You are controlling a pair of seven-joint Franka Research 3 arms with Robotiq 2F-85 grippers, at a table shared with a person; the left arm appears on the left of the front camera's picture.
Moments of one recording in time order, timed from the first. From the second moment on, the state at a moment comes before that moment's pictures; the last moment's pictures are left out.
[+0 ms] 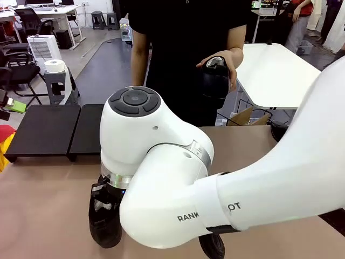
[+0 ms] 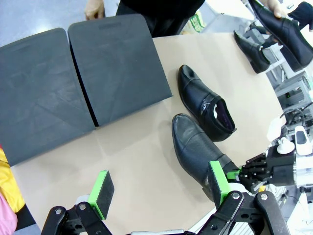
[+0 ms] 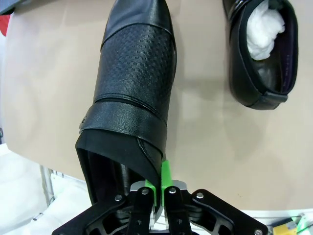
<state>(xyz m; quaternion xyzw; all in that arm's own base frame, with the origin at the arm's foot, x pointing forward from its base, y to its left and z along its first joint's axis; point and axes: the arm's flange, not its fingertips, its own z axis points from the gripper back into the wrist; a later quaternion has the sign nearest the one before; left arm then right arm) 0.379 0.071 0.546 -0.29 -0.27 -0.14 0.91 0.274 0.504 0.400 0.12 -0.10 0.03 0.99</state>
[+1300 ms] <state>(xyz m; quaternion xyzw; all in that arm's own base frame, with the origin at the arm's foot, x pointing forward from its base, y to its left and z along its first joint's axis) 0.379 0.071 0.546 -0.29 -0.27 -0.14 0.91 0.281 0.507 0.395 0.15 -0.10 0.01 0.98</state>
